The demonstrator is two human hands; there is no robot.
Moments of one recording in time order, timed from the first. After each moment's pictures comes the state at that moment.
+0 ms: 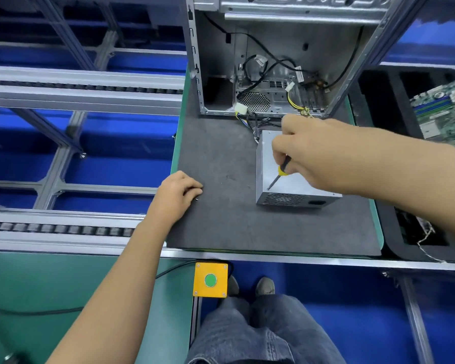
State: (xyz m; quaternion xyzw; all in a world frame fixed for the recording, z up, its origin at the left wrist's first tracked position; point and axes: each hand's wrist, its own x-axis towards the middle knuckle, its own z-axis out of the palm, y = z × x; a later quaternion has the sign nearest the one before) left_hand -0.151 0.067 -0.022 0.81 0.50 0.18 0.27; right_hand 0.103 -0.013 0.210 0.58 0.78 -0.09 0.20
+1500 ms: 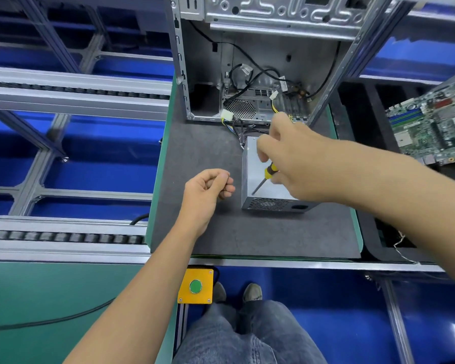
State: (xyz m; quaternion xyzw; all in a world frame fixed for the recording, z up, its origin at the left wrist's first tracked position) left_hand -0.058 0.028 0.006 0.41 0.44 0.41 0.69; right_hand 0.107 -0.015 0.196 0.61 0.77 -0.06 0.17
